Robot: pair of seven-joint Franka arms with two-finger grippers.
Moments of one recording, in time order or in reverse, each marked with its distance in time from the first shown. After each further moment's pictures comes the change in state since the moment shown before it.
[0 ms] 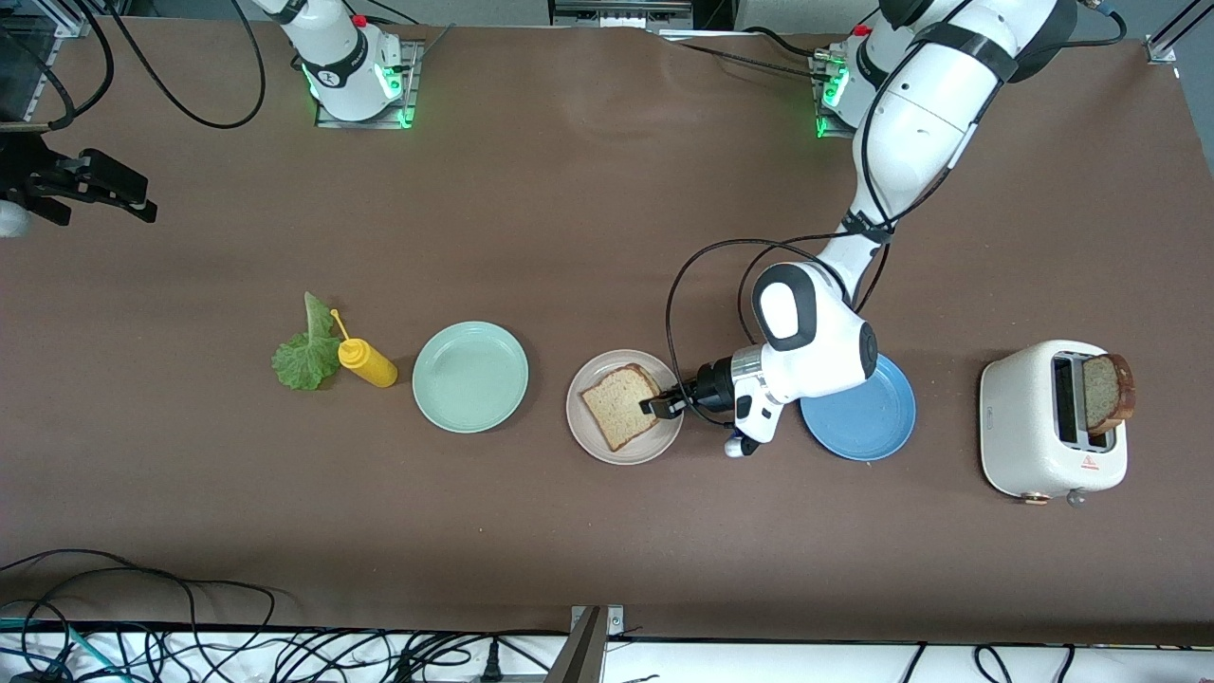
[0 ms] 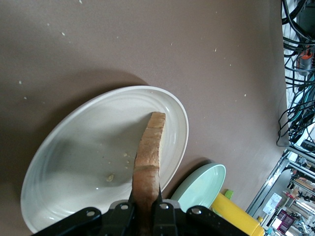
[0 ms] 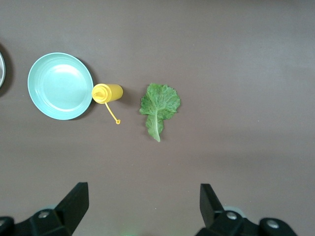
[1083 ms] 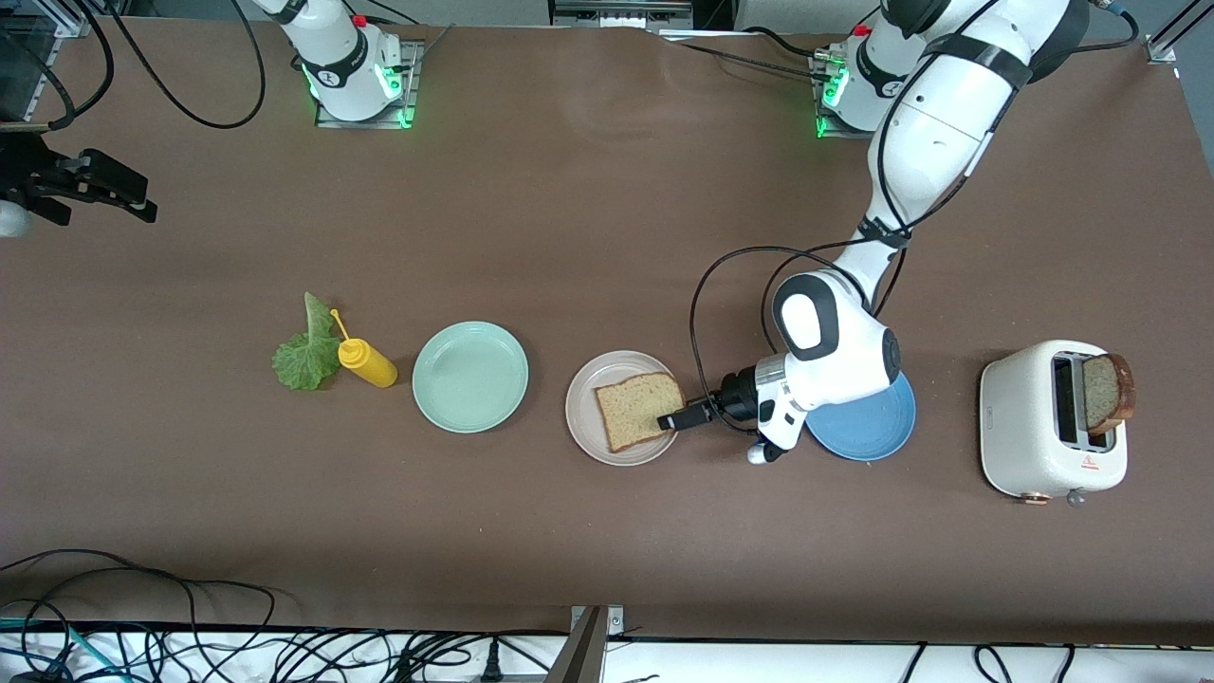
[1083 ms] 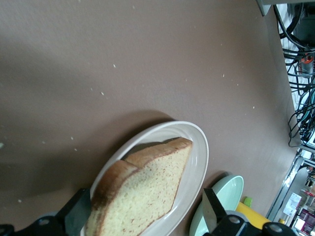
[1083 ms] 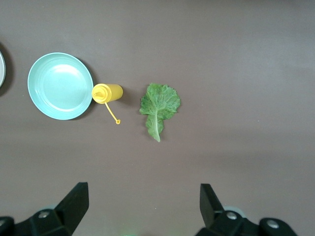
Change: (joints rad) left arm 0.042 -0.001 0.026 -0.026 0.024 0.014 0.132; right arm 0.000 0.000 0.000 0.000 0.000 0.000 0.000
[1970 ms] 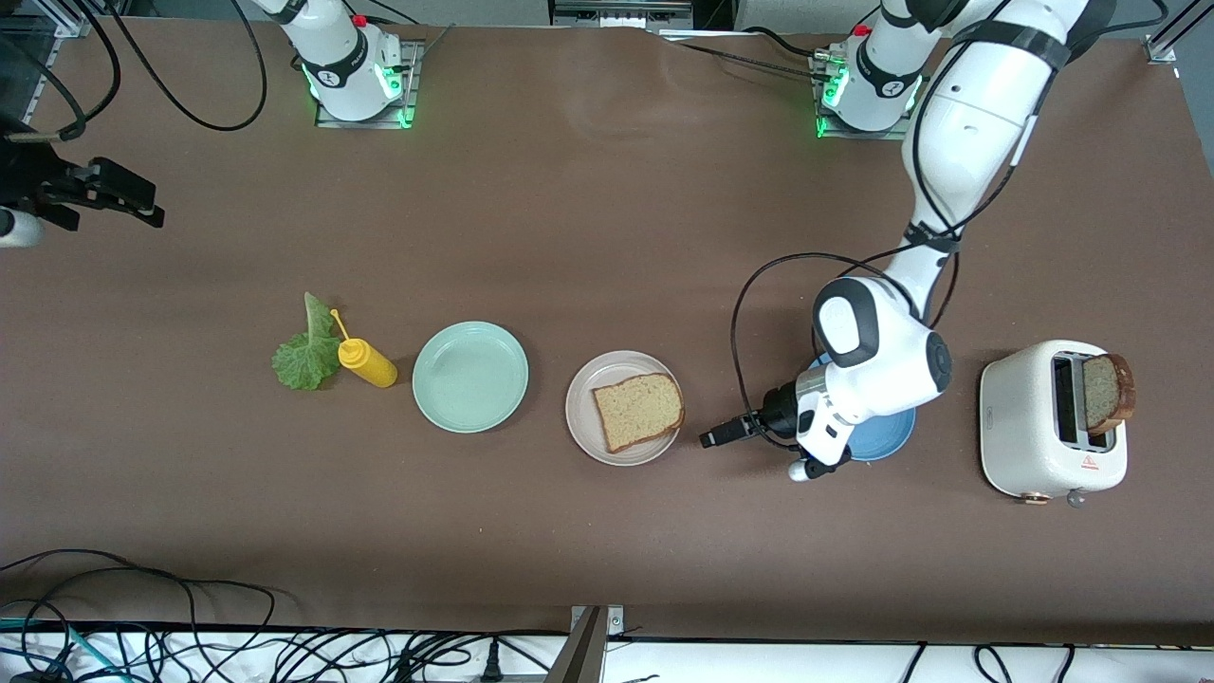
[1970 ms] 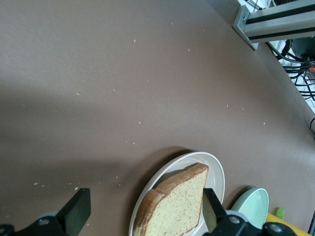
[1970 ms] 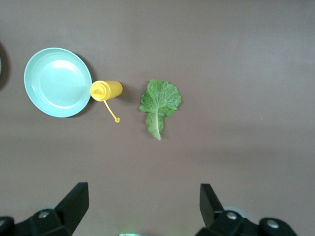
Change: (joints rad) left arm 0.048 -0.071 0.045 -0.004 0.229 -0.041 -0.031; right arm 0.000 0.033 0.001 -0.006 0.000 0.010 0.001
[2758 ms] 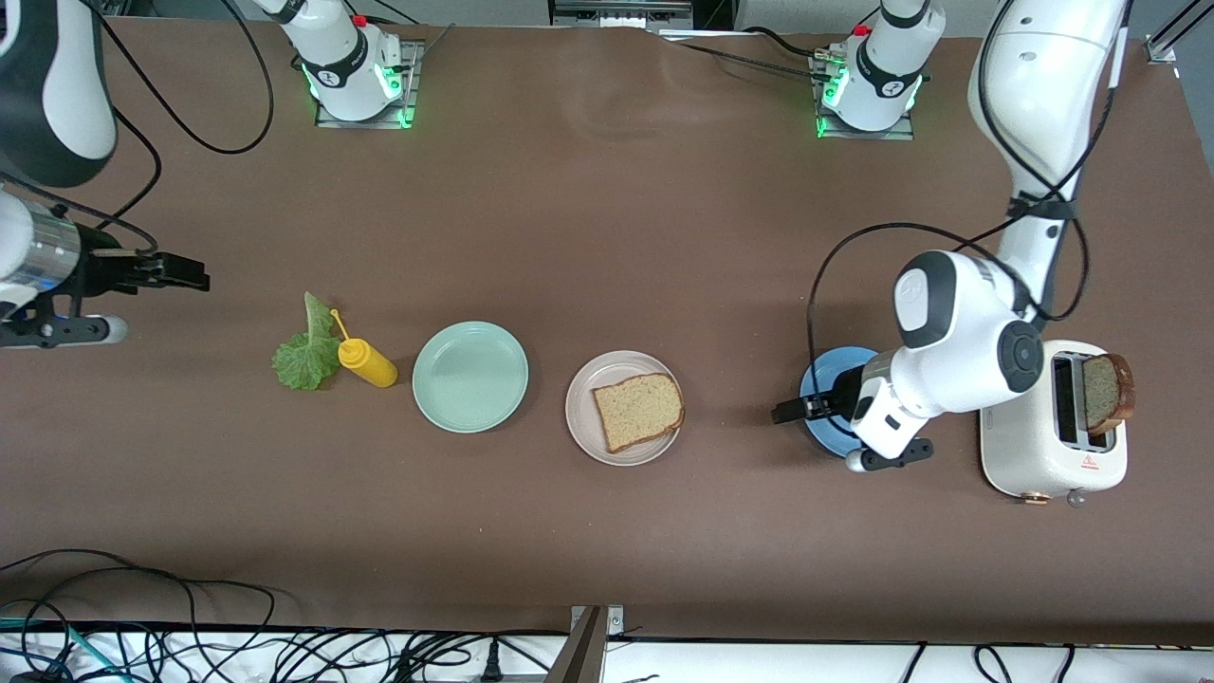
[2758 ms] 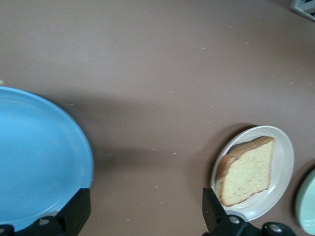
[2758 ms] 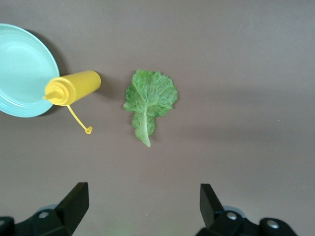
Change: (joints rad) left arm 0.033 -0.170 0.106 -0.017 0.409 -0.325 -0.127; right arm -0.021 0.170 -0.017 -0.092 0.000 0.127 -0.049
